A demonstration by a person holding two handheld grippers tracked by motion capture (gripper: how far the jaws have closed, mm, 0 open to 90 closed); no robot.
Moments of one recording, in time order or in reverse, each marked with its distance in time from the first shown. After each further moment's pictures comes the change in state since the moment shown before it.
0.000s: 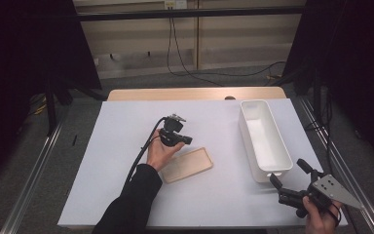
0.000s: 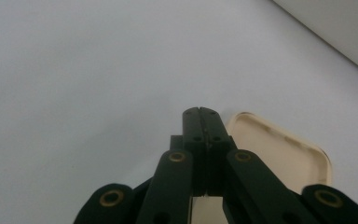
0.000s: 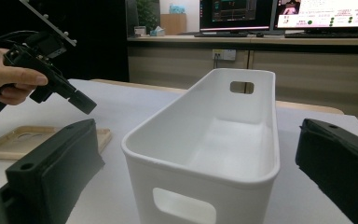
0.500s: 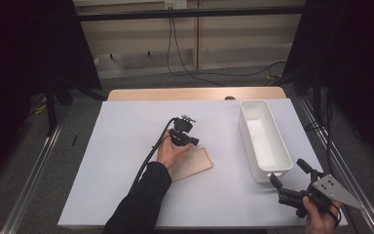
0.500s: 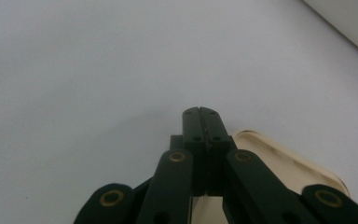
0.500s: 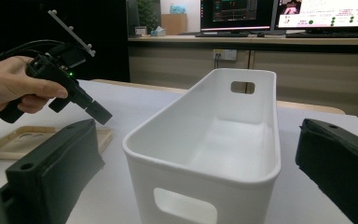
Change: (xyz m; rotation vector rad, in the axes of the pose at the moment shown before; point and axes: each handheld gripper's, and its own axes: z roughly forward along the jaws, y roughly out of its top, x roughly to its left) left arm -0.010 0.008 0.027 0.053 0.023 -0.026; right arm 0.000 0.000 0.000 -0.001 0.004 0.002
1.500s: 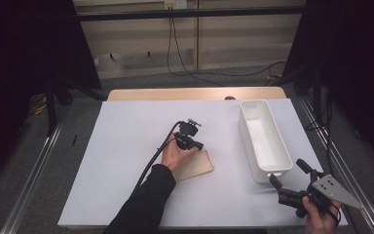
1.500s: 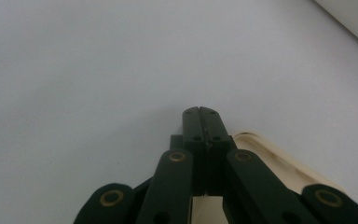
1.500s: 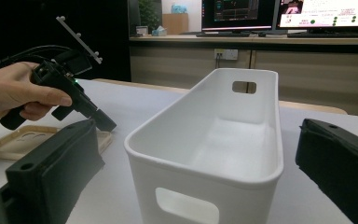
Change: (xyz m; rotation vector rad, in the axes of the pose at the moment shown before) left arm -0.014 -0.003 0.010 0.048 -0.030 0.019; right arm 0.001 0.000 0.000 0.004 0.005 0.001
